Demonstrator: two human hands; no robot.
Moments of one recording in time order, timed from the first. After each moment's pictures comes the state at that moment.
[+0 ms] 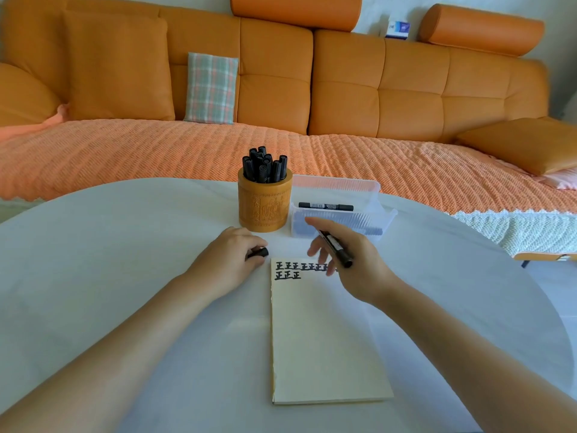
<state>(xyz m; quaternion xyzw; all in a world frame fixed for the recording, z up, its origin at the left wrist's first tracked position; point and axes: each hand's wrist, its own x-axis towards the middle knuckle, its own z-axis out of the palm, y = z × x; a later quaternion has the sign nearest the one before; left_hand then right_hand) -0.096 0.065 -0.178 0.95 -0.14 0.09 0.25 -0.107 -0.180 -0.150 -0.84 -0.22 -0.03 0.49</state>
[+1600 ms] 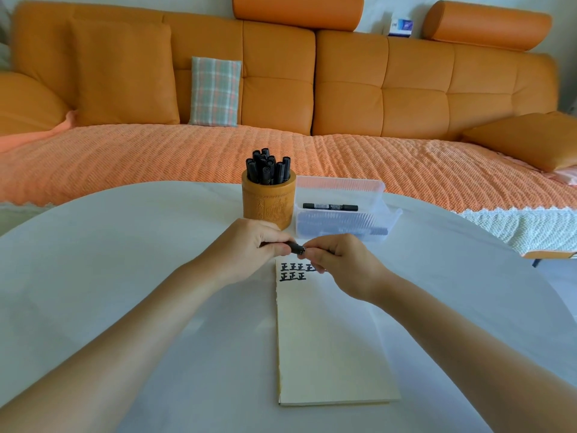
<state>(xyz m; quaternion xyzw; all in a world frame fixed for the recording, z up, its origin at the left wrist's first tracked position) -0.104 0.051 -0.137 0.88 -0.24 0.06 0.40 -0.104 -0.165 -0.142 -0.89 -0.20 0.06 0.41</state>
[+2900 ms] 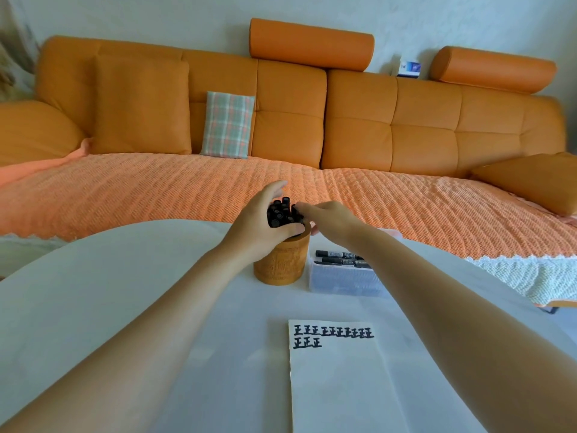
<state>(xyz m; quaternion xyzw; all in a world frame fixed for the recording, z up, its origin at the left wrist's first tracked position) 0.003 0.066 -0.097 0.86 -0.13 0.17 0.47 0.033 -0.104 -0.061 -0.92 -0.08 0.07 0.37</state>
